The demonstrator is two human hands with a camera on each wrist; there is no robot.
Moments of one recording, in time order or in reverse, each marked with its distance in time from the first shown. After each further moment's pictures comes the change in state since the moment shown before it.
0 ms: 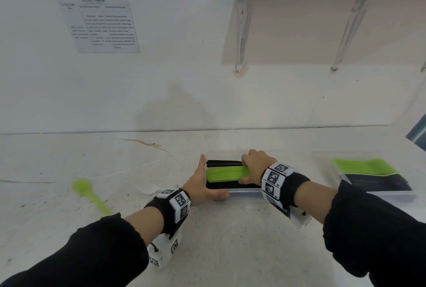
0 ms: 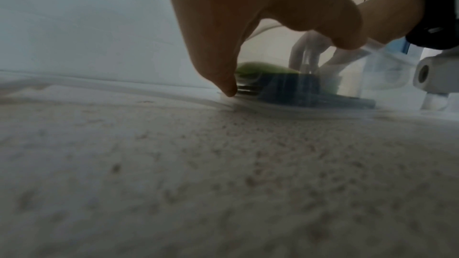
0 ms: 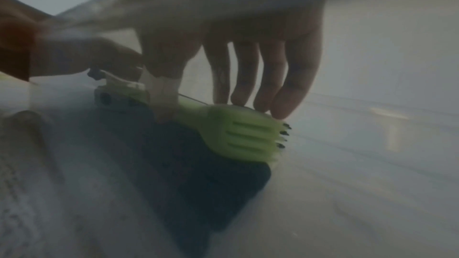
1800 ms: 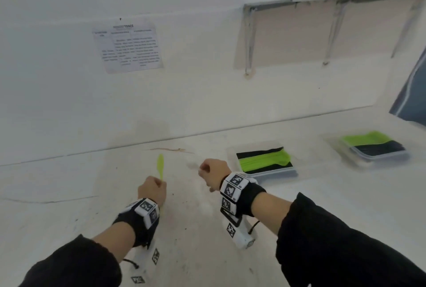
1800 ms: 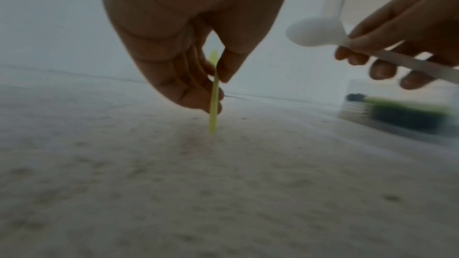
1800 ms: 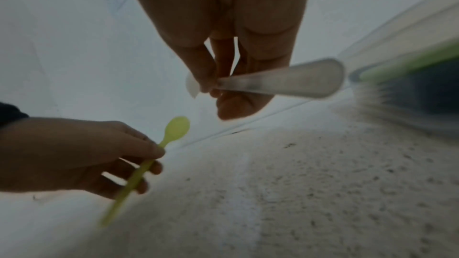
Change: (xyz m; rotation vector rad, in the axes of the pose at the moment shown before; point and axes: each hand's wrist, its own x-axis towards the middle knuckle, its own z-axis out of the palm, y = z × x) left_hand -0.085 -0.064 -0.162 0.360 0.655 -0.309; right_hand -0.017 -0.207 0.002 0.831 0.182 0.023
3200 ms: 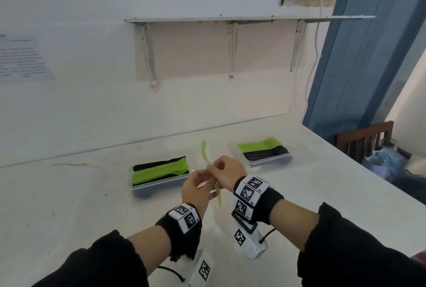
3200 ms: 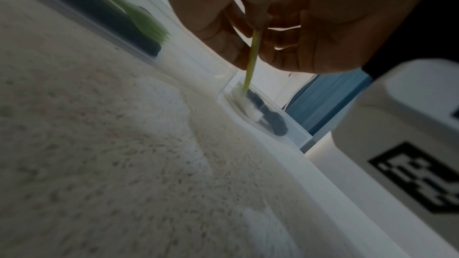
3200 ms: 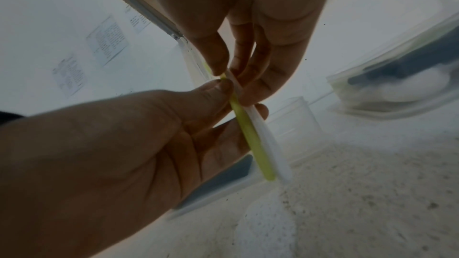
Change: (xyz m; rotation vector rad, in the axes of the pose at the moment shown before) left_hand -0.235 0.232 0.228 -0.948 -0.381 0.218; right_hand -0.114 0.195 -0.218 0.240 0.304 0.182
